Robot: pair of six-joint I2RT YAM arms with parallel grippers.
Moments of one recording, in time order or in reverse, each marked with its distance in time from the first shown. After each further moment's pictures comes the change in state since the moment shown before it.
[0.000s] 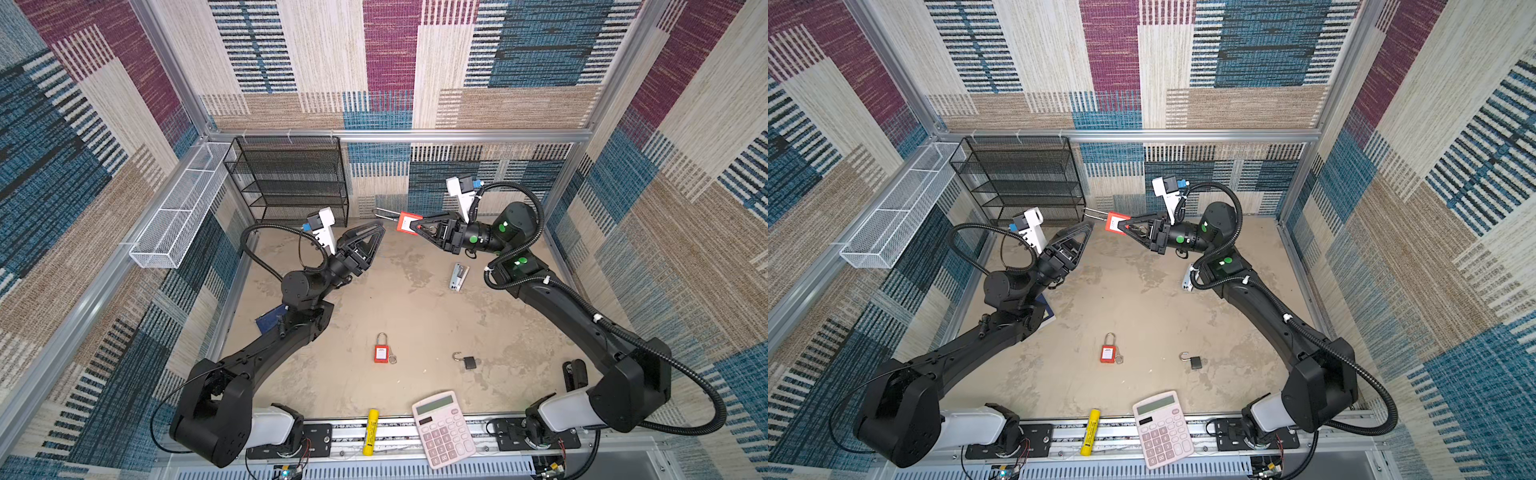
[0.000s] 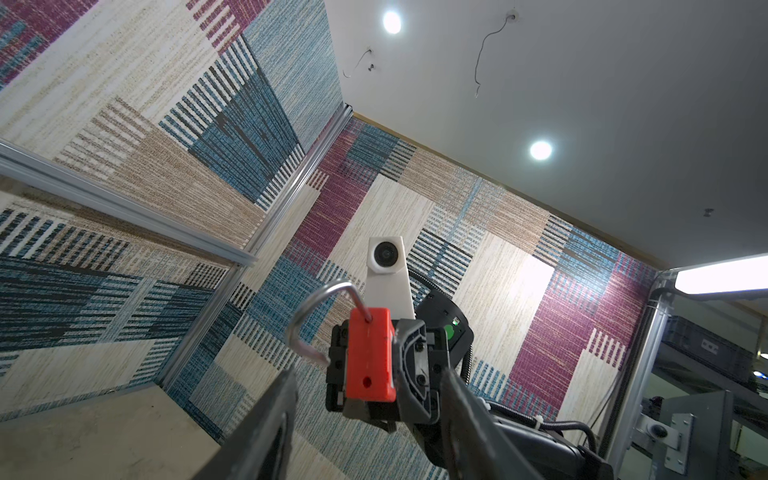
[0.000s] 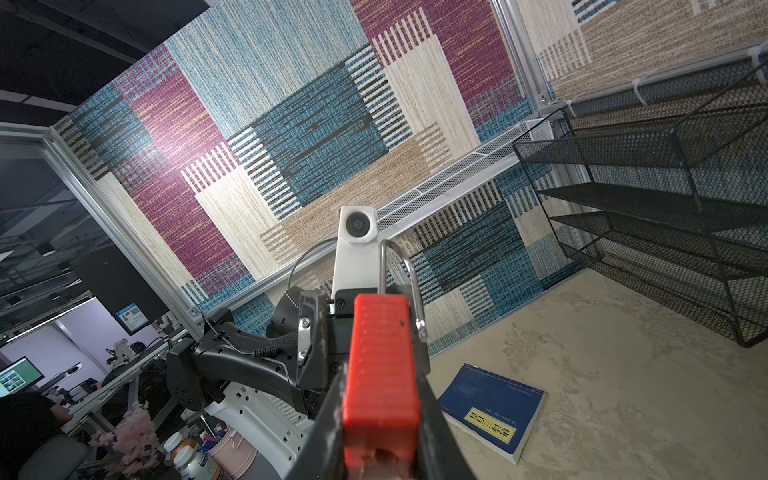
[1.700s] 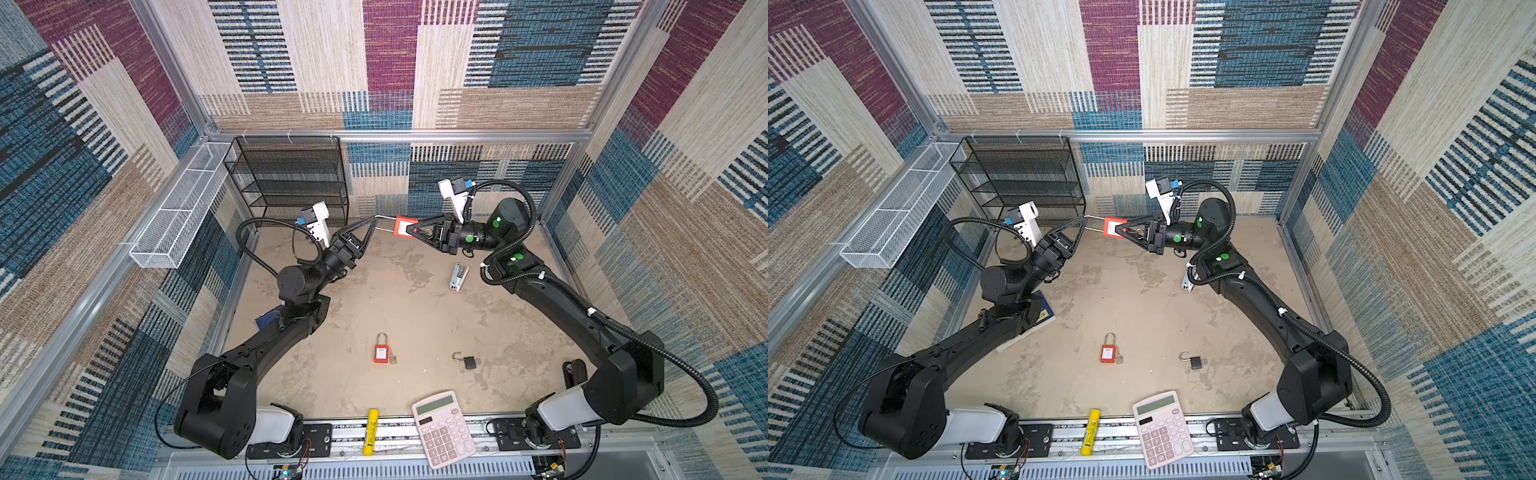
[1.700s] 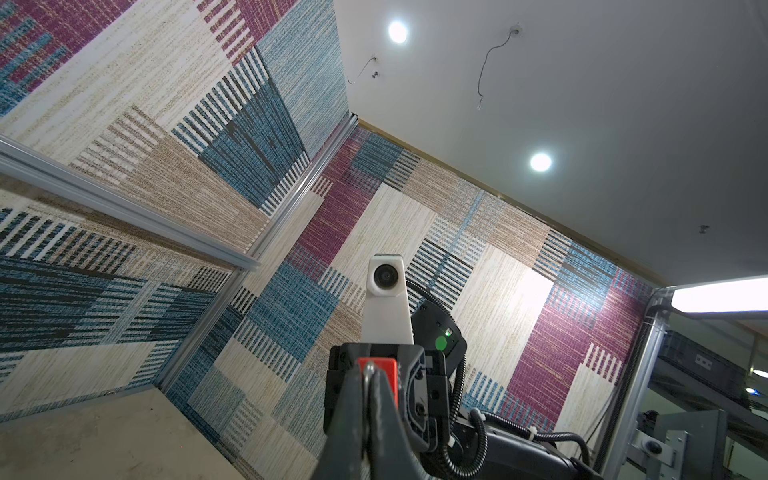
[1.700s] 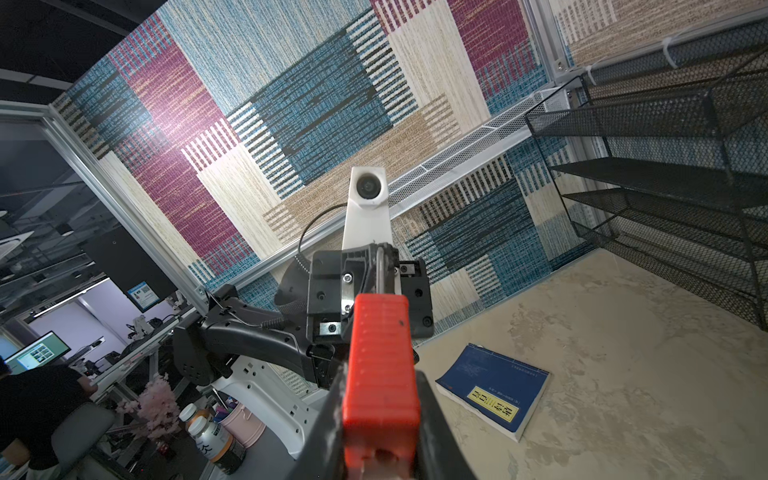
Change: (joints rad) left arm 0.045 0.035 0.036 0.027 0.030 -0.078; right arm 0.006 0.053 0.035 -0.022 -0.072 -0.011
